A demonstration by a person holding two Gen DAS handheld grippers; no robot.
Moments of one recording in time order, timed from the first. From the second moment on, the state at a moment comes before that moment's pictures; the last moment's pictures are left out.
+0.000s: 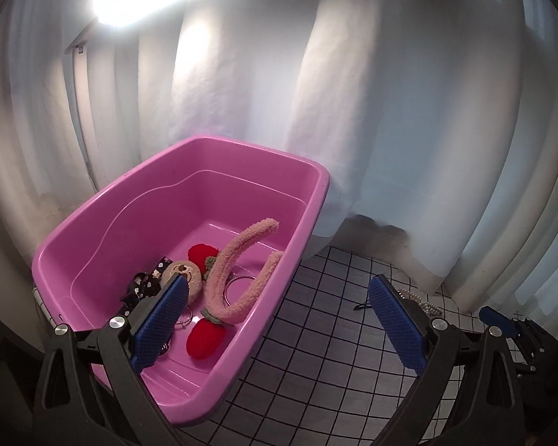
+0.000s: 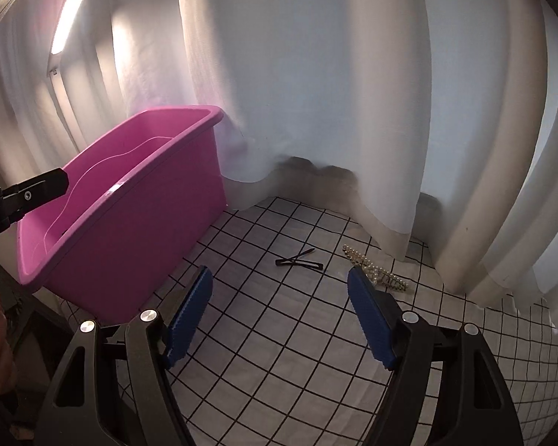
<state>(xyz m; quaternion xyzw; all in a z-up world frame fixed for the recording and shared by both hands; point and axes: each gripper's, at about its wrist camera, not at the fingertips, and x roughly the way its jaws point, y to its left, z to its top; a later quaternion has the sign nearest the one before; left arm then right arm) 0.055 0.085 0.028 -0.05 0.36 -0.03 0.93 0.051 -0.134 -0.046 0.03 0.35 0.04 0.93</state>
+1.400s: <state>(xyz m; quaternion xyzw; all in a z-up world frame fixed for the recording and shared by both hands) 0.175 -0.055 -0.185 0.07 0.49 -0.10 0.86 0.160 -0.237 -0.197 0.18 0.43 -0.04 0.88</state>
